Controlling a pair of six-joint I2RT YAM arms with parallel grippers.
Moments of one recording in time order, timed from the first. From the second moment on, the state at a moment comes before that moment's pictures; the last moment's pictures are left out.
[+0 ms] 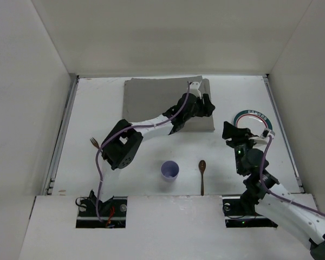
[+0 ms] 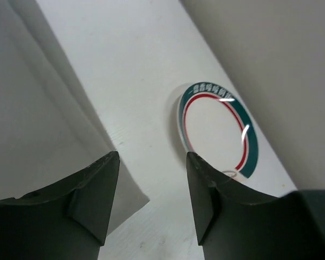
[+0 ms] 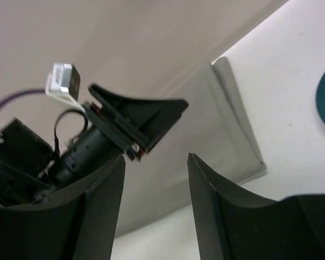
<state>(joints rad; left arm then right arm) -0.84 2.09 1.54 0.35 -0.03 -0.56 0.68 0.51 0.29 0.33 0.71 0.73</state>
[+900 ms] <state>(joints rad) -0.54 1.46 0.66 0.18 -0.51 -0.88 0.59 1.05 0.38 0.30 0.54 0.80</state>
